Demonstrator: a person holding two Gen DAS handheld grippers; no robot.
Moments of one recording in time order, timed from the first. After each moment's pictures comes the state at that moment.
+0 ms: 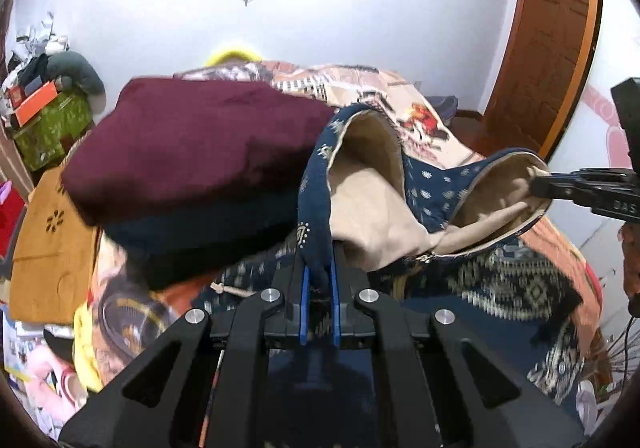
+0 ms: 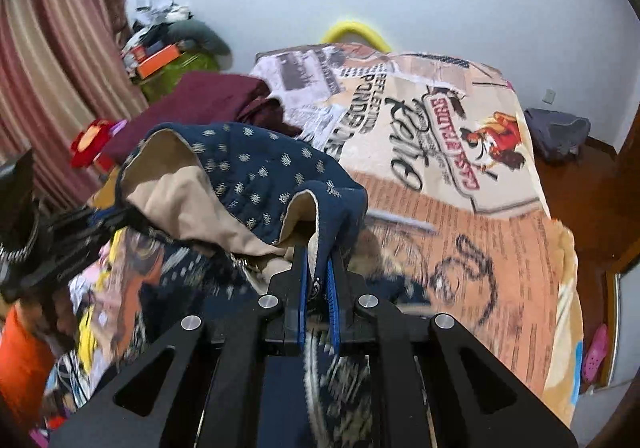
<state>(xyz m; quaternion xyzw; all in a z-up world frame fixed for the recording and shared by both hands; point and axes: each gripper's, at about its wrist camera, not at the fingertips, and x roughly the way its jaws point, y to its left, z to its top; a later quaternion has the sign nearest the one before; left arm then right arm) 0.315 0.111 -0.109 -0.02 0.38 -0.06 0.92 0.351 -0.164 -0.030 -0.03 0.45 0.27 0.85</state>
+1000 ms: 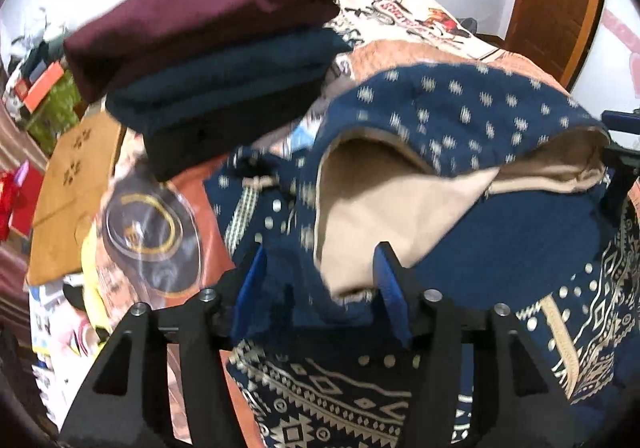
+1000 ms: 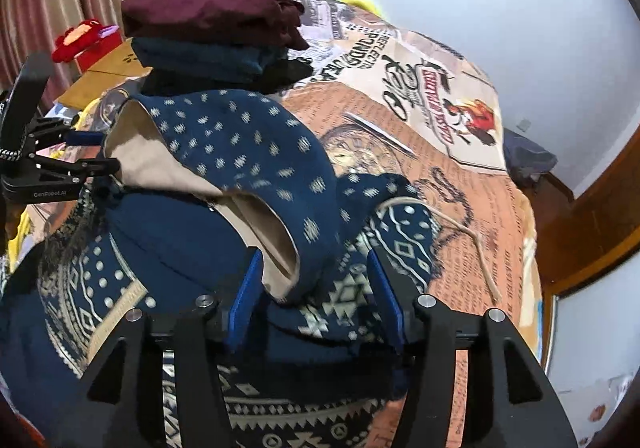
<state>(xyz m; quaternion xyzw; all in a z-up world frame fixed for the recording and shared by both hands) 0.294 0.098 -0.188 0.06 0.48 -0.02 0.88 0.276 -0.156 -0.090 -0.19 0.45 0.23 0.84</state>
